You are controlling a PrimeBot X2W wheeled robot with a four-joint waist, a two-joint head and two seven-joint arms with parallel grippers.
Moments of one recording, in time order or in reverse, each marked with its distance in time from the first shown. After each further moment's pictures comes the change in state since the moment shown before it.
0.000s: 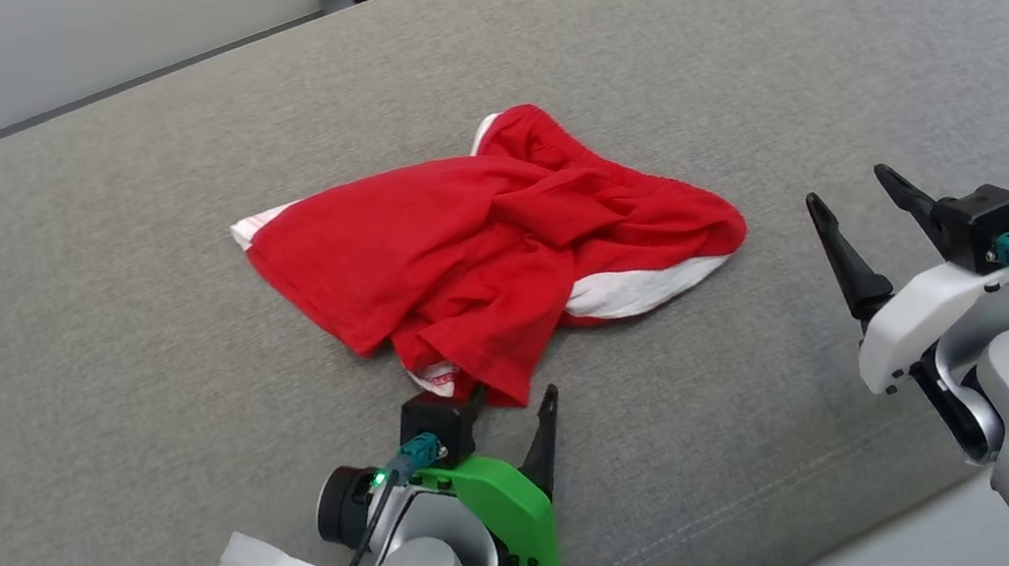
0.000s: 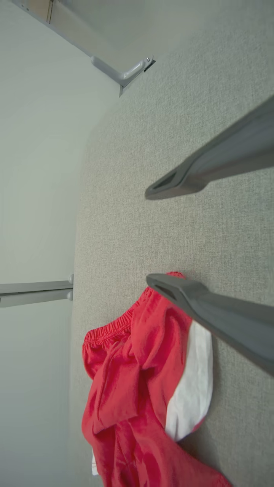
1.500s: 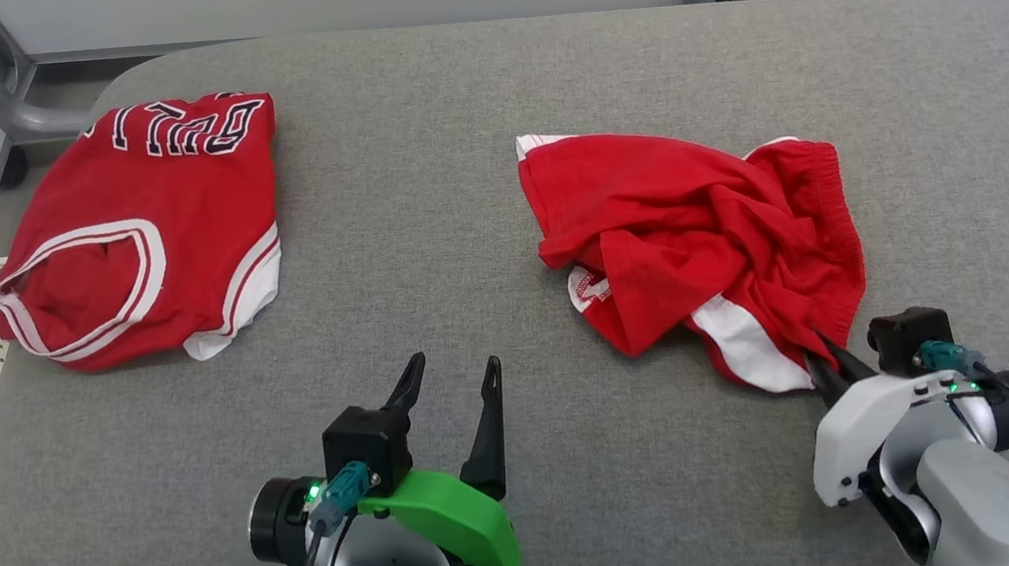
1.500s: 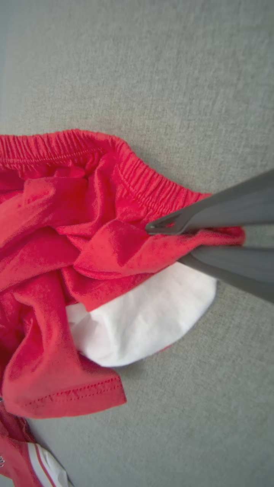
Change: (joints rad) left arm 0.153 0.154 0.147 -0.430 0.100 0.151 0.071; right arm 0.049 0.163 -0.023 0.273 -0.005 0.000 -0.008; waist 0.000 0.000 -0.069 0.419
